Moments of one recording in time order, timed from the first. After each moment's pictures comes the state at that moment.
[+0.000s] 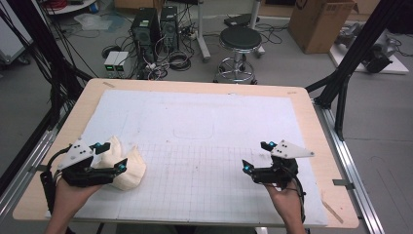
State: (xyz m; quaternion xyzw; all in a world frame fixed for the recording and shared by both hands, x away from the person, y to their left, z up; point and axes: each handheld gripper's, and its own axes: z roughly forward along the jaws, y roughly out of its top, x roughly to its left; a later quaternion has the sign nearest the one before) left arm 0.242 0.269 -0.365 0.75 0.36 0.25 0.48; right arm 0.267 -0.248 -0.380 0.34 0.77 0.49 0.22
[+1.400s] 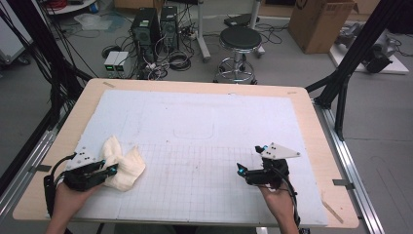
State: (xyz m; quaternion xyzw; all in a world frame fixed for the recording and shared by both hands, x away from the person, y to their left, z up) left arm 0.257 0.300 -0.426 0.79 0.40 0.21 0.41; right arm 0.277 -0.236 -0.407 0.35 0.79 0.46 0.21
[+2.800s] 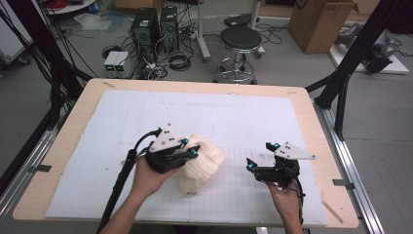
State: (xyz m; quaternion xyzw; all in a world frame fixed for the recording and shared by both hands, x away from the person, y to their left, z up) left arm 0.279 0.075 -0.342 0.80 0.24 0.17 0.52; right arm 0.274 -0.261 -0.401 0.37 0.75 0.49 0.24
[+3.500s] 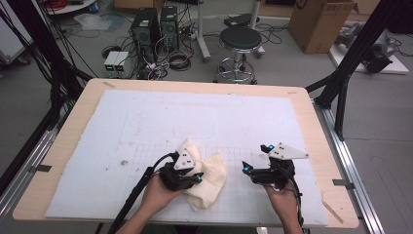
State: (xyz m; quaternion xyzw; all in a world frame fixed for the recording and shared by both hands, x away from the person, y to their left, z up) left arm 0.271 0.070 -0.417 0.87 0.25 0.12 0.41; right arm 0.276 -0.248 -0.406 0.35 0.78 0.48 0.21
